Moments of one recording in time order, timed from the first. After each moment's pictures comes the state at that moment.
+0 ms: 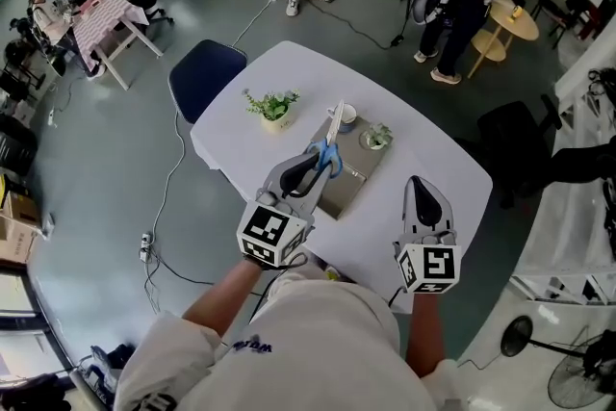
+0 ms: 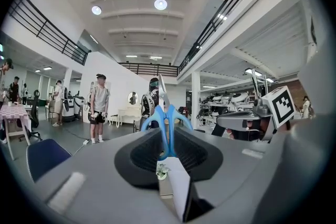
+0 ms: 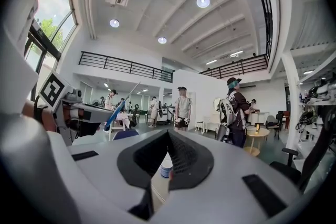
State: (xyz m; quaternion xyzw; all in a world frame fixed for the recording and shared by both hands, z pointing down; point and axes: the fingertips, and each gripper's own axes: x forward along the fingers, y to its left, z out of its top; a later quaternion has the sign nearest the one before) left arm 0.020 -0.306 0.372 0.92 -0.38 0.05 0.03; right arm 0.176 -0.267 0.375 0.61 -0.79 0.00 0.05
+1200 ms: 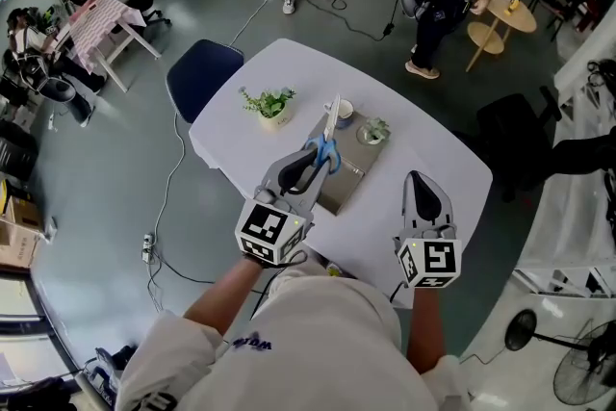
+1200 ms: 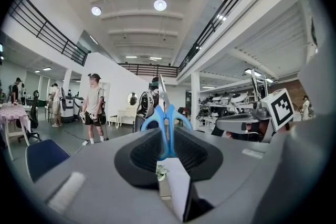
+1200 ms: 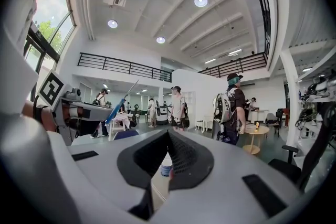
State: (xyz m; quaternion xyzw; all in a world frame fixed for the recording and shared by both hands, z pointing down) left arm 0.025 -0.302 0.369 0.92 -0.38 0.05 0.02; right arm 0.181 -0.264 0.380 0.61 -0.79 0.01 0.05
